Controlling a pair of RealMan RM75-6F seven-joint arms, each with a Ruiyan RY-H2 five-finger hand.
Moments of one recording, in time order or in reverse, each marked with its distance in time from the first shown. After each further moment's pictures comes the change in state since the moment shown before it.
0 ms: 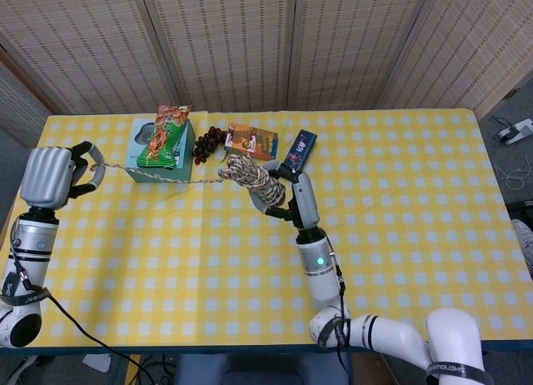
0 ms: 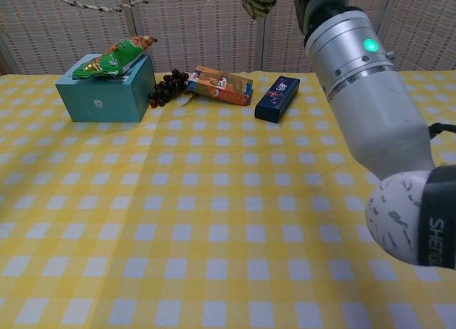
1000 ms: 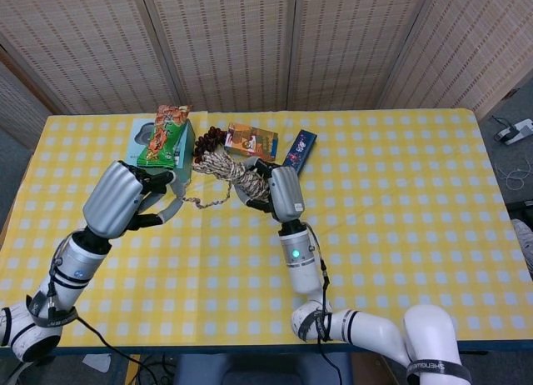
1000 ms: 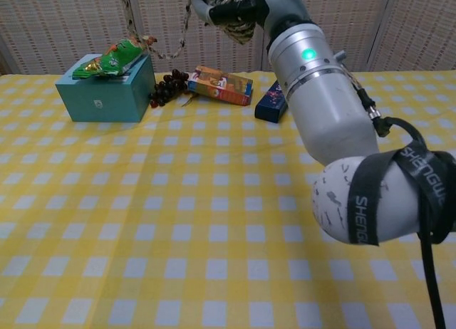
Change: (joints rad) left arm -0.087 0.022 -0.020 -0.240 0.357 0.054 -0.150; right arm 0.107 -0.086 0.054 0.124 0.108 -0.086 -0.397
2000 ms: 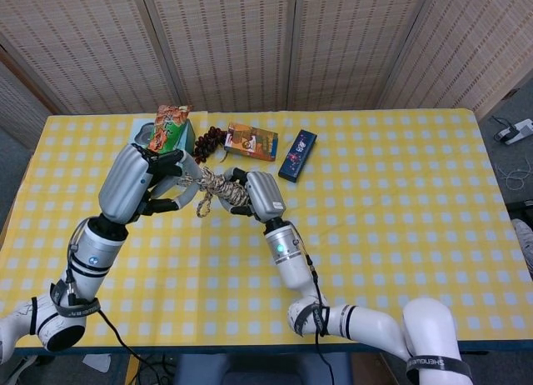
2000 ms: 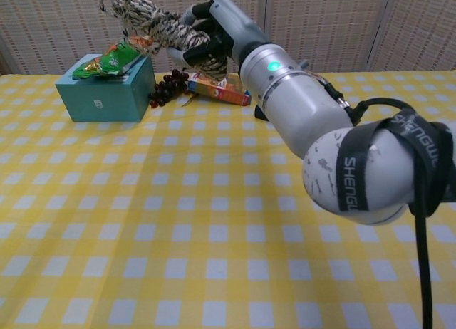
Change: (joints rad) left arm -0.058 -0.067 -0.101 -0.038 -0.120 -0.016 -0.089; right arm 0.050 0.030 0.017 -0.035 0.174 -0.263 -0.092
